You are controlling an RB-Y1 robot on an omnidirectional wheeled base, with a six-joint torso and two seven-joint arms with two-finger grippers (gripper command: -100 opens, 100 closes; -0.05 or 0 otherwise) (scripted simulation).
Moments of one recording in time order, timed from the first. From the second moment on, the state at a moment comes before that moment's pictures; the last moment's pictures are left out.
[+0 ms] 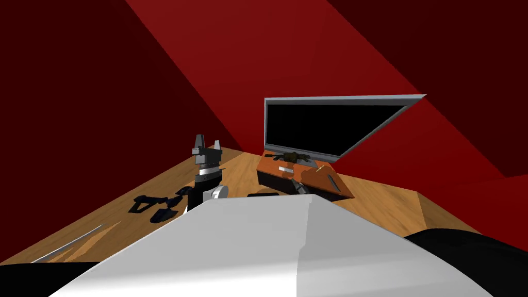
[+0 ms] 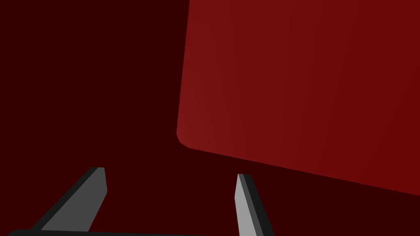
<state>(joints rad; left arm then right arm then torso) 0.51 0.02 -0.07 -2.37 0.11 -0.44 -0.05 0.85 -0.31 0.07 -1.90 0.58 -0.22 0.11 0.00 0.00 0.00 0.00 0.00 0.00</state>
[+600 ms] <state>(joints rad) 0.51 0.02 -0.07 -2.37 0.11 -0.44 -0.05 0.90 -0.35 0.09 -1.75 0.72 -0.20 0.10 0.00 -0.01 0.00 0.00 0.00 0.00</state>
